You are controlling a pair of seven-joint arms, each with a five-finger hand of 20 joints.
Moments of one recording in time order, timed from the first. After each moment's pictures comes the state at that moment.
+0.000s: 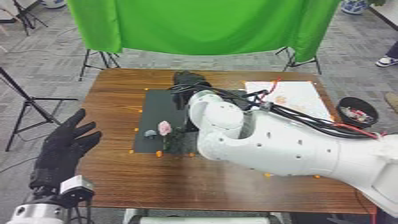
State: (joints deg) left arm 144.4 -43.1 -99.3 -133.6 31.8 26.5 26.3; right arm -27.8 -65.2 5.2 -99.4 -100.3 6.4 54.1
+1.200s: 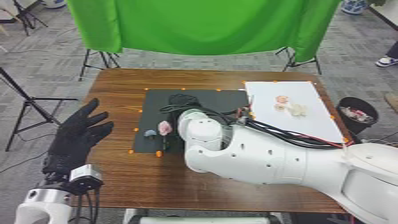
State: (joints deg) left arm 135.6 -49.5 -97.6 -131.9 38.2 19.4 17.0; right arm -32.5 -71.8 3.3 -90.2 -100.8 2.9 55.2
